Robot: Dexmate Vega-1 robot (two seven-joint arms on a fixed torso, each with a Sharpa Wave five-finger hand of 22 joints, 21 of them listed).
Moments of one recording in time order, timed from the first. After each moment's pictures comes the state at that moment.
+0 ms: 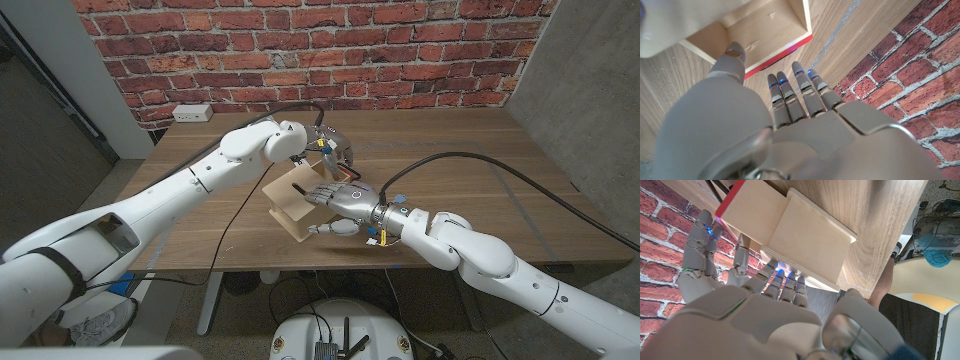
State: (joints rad) left arm 0.39 0.67 0.86 -1.82 0.86 -0.02 -0.59; left_hand 0.89 -0.09 0.33 -0.15 0.20 0.64 -0.07 0.18 0.19 0.63 -0.16 0.17 0.18 0.66 -0.06 0.17 0.16 0.39 -0.04 0.18 0.16; right arm -1.02 -0.86 -0.69 -2.16 -1.03 0.04 0.20; right_hand 0.24 0.16 0.09 0.14 0.28 0.13 -0.01 0.19 0.17 0.16 -0.02 0.19 0.18 0.04 -0.02 0.20 0.33 0.29 -0.02 0.18 0.16
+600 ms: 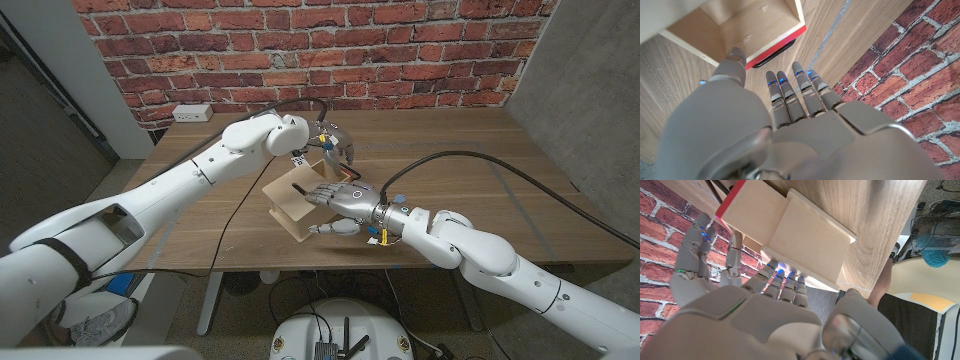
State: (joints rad) left arm 0.34 0.65 0.87 -1.77 0.85 -0.07 -0.60; left_hand 0.85 -0.06 0.33 -0.14 0.20 0.69 -0.08 0.21 0.19 0.63 -0.16 0.18 0.18 0.66 -0.06 0.17 0.16 0.37 -0.05 0.18 0.16; right arm -1.02 -0.87 -0.69 -2.16 -1.02 0.05 0.21; right_hand 0.24 0.16 0.09 0.14 0.28 0.13 -0.01 0.19 0.17 0.16 -0.02 0.19 0.18 0.04 -0.02 0.20 0.33 0.29 -0.01 0.18 0.16
